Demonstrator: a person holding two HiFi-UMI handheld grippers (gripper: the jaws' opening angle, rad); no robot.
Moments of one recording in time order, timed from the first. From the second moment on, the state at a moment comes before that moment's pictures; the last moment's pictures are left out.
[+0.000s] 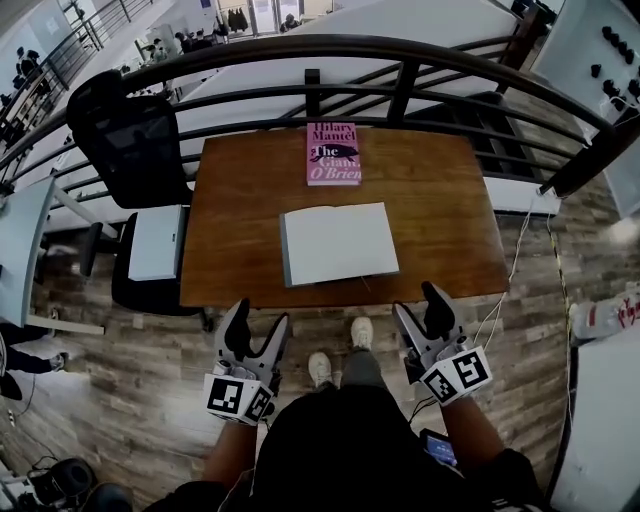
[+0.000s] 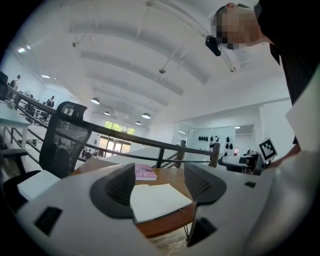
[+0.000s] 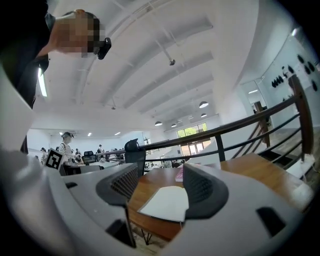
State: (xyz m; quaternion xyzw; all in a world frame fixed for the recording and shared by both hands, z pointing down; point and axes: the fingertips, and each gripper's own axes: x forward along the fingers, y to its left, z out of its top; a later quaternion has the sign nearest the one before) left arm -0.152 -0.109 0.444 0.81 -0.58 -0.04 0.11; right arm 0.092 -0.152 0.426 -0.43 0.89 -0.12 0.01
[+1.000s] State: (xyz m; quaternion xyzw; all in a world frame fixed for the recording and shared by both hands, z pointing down) left arm -0.160 -0.171 0.476 0.74 -0.65 -0.02 0.17; right arm 0.025 -0.331 0.558 -0.28 0.92 -0.18 -0.19
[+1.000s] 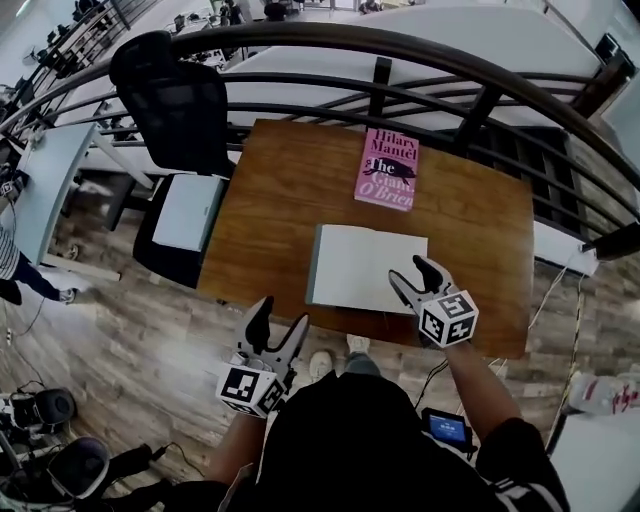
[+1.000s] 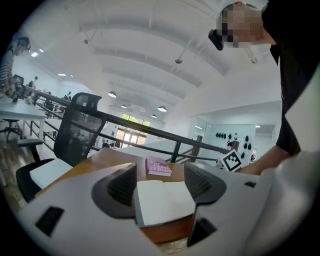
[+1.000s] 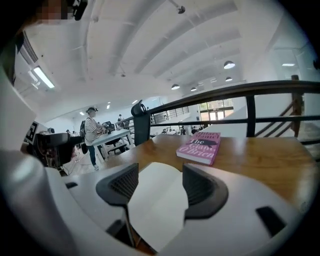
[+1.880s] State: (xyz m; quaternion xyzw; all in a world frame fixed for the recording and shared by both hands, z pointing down) left arm -0.152 -0.213 0.511 0.69 -0.69 -0.02 0.23; right arm -0.028 -0.416 0.650 -0.16 0.90 -0.15 -0.37
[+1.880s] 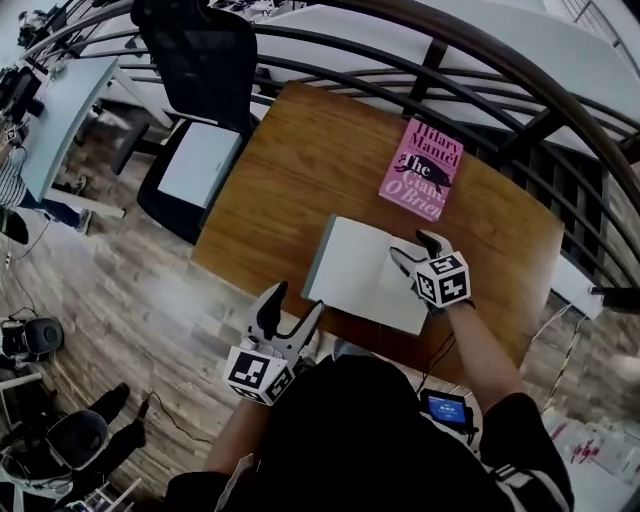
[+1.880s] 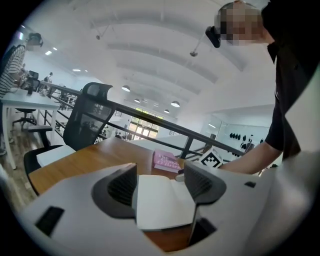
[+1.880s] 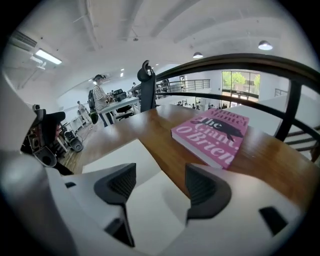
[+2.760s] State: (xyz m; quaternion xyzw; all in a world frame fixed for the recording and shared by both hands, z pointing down) left arm -0.154 -0.183 0.535 0.67 -0.70 -0.01 0.27; right arm -0.054 -0.393 0.689 -0.10 0.89 -0.13 -0.42
